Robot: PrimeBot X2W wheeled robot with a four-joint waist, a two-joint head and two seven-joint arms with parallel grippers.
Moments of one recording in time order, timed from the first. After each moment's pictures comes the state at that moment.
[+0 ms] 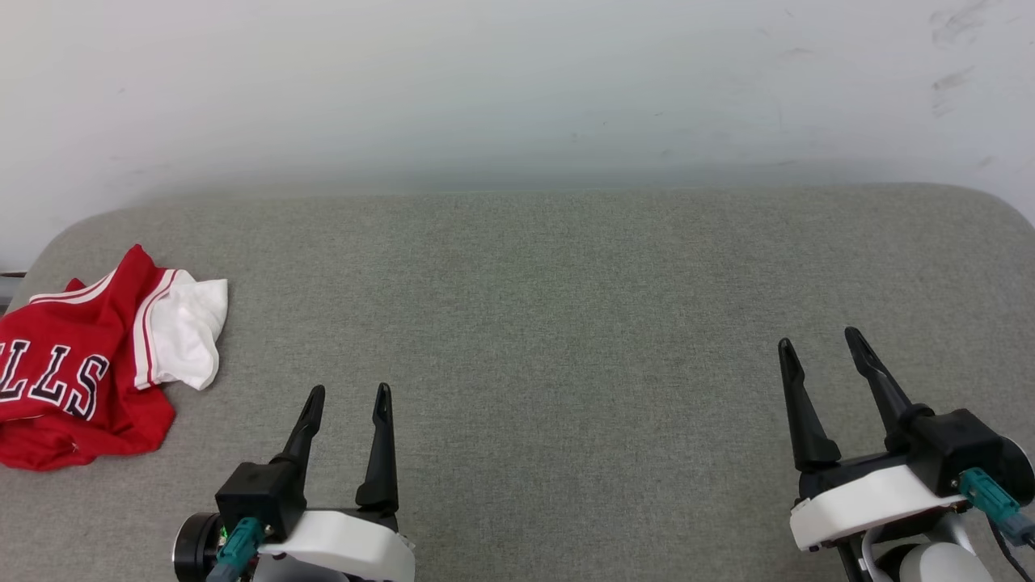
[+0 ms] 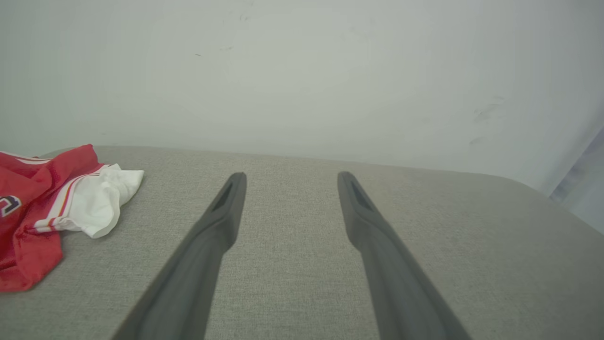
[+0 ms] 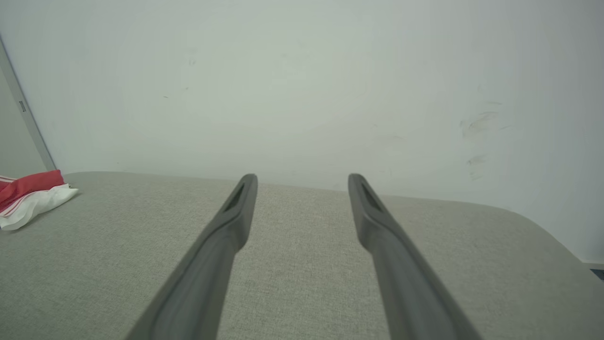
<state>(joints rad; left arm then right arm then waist) 0.02 0.17 -0.26 -0.04 -0.34 0.18 -0.18 -0.06 -0.05 0.00 0.04 0.07 0.13 -0.18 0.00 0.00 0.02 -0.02</state>
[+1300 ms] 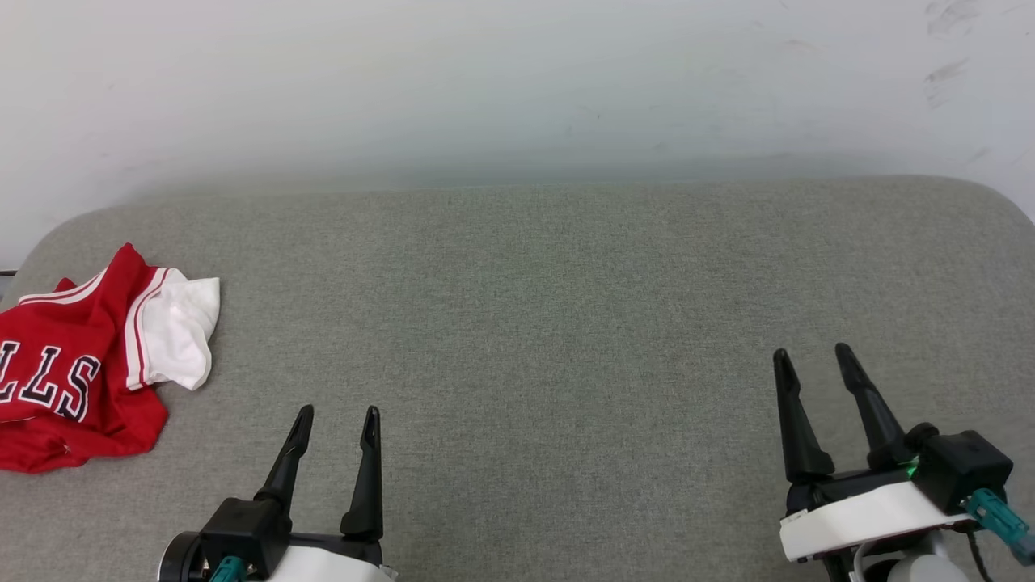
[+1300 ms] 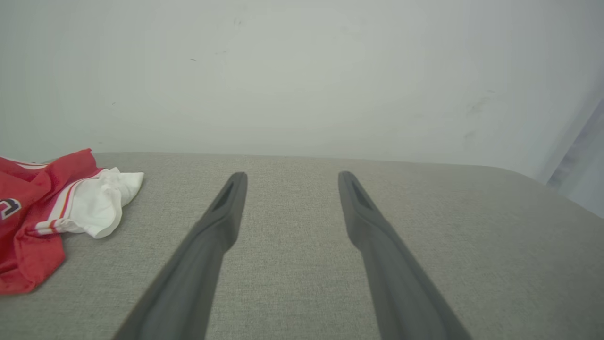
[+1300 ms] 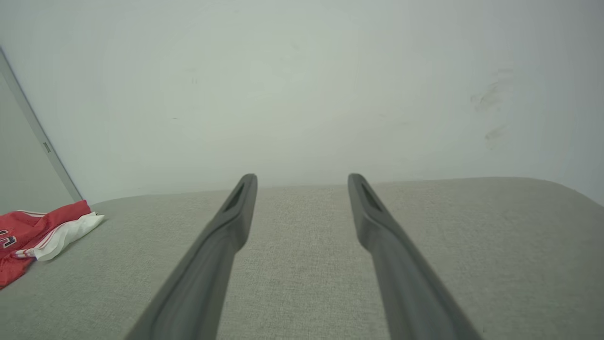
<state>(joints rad) 0.08 0.05 -0.08 0.00 -0.17 -0.05 -0.26 -0.05 -0.05 0.03 0.10 0.21 0.13 -0.26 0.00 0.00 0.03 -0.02</state>
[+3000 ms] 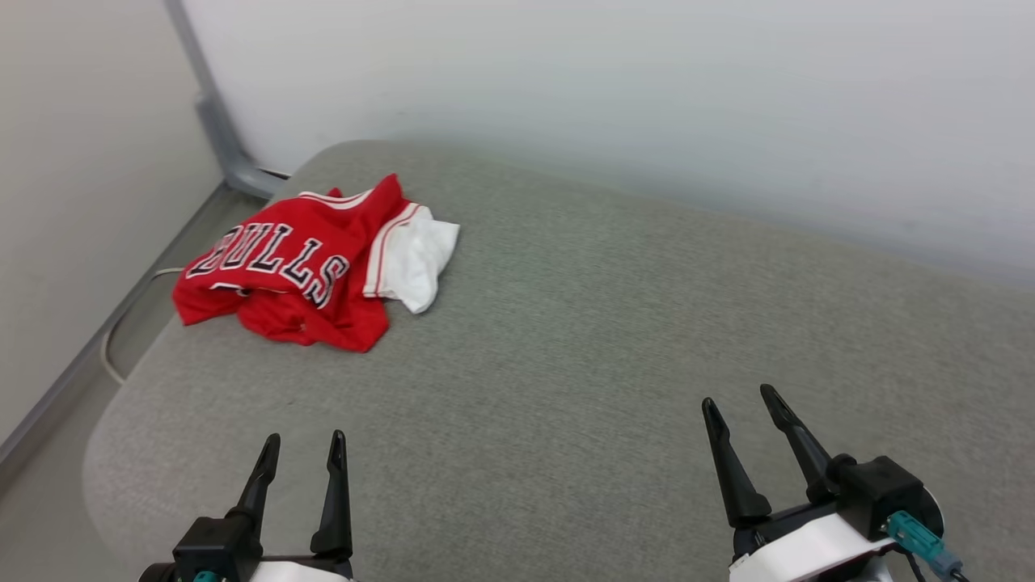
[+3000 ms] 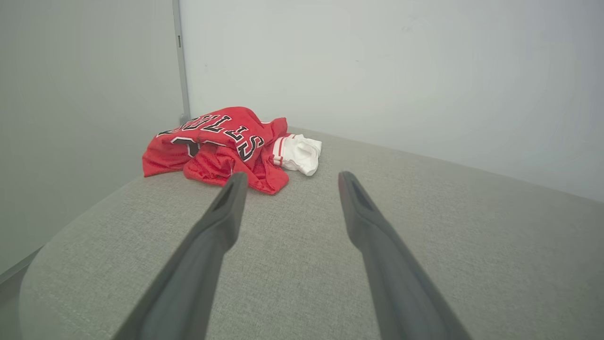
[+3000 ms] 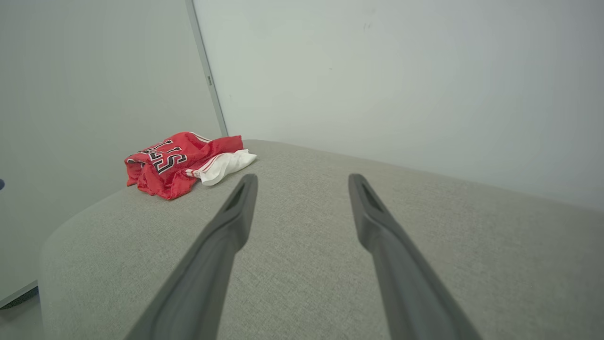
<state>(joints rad) 0.11 0.05 -0.01 0.06 -0.17 -0.05 -0.26 -0.02 -0.05 0.16 0.16 0.17 0.13 -0.26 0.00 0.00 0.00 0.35</state>
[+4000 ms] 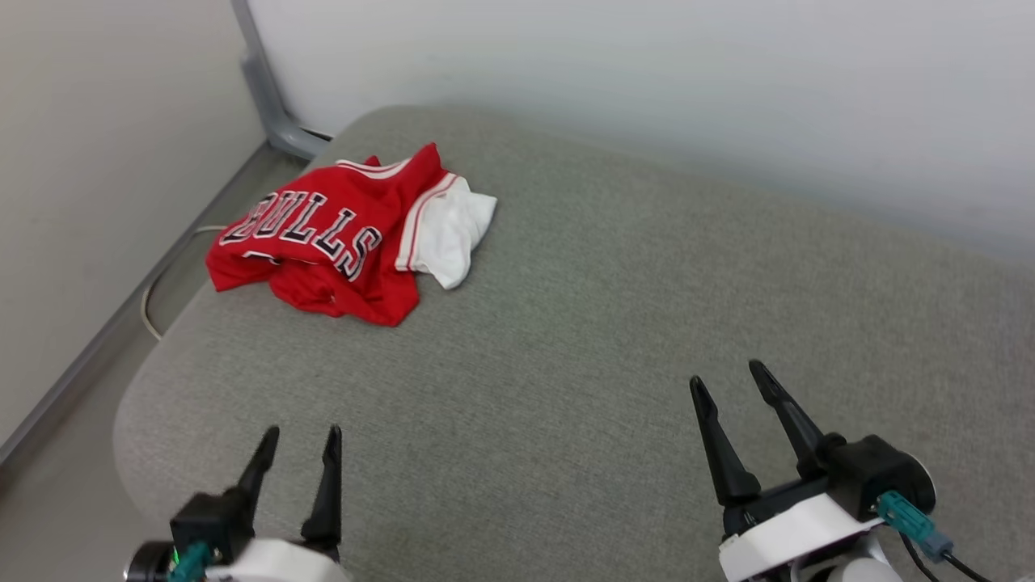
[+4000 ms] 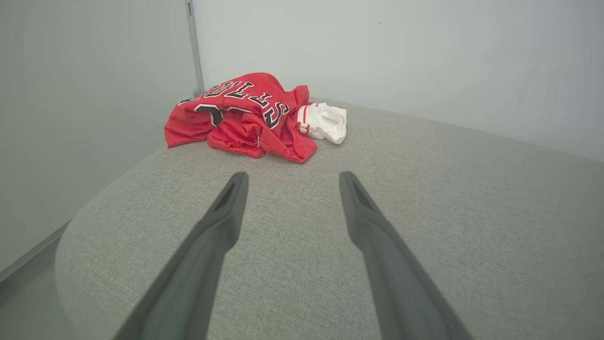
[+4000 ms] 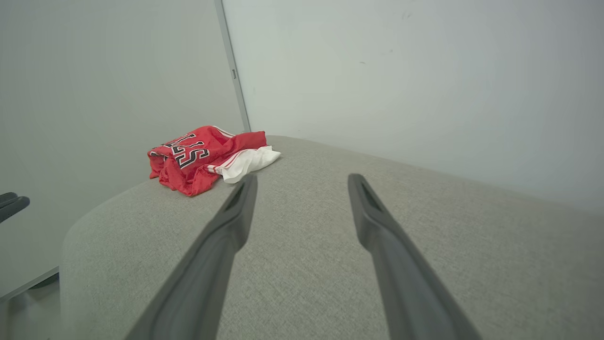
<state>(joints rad) 0.05 0.08 0.02 0.17 -0.16 -0.11 -0.26 -0.06 -0.05 0.18 0.16 0.15 0.13 -0.26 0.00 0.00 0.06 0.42</state>
